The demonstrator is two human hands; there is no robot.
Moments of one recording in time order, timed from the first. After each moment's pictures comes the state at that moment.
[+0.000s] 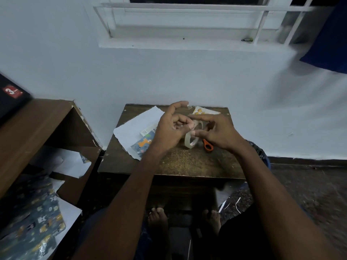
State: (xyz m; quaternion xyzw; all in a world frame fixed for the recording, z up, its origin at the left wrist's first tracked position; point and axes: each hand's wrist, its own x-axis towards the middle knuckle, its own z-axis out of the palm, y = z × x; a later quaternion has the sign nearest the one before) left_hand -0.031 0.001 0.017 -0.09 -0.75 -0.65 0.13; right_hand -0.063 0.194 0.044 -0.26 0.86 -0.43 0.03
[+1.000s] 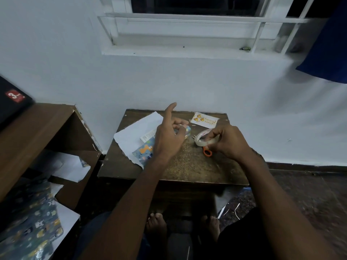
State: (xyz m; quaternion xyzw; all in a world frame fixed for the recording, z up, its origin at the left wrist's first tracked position) left_hand -0.027 0.009 0.019 0.00 -0.82 -0.53 0.22; right_hand -0.071 0.222 0.032 -0.17 0.93 -0.32 0.00
